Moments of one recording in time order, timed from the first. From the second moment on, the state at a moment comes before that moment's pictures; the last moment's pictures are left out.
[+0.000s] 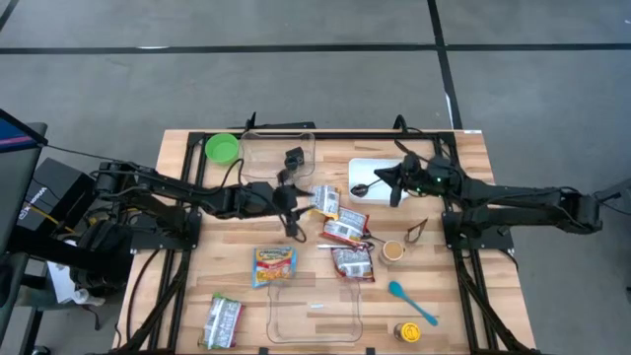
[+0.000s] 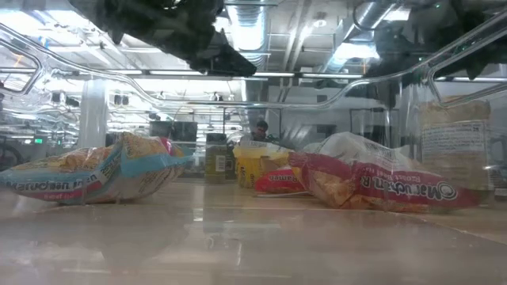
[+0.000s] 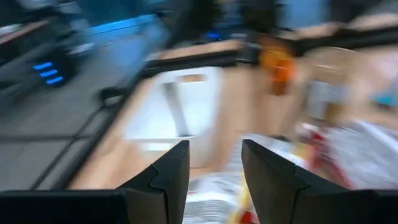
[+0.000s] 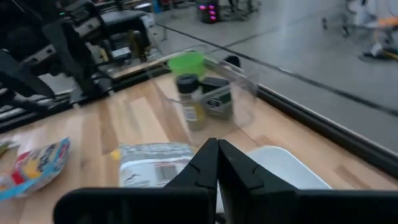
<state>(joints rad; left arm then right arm) -0.03 1.43 0.72 0.41 -0.27 0.18 -0.38 0.84 0.30 0.32 0.02 0.19</state>
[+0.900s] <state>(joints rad) -0.03 1.45 0.72 0.31 -0.12 0.13 -0.33 0.84 0.30 0.35 0.03 0.15</state>
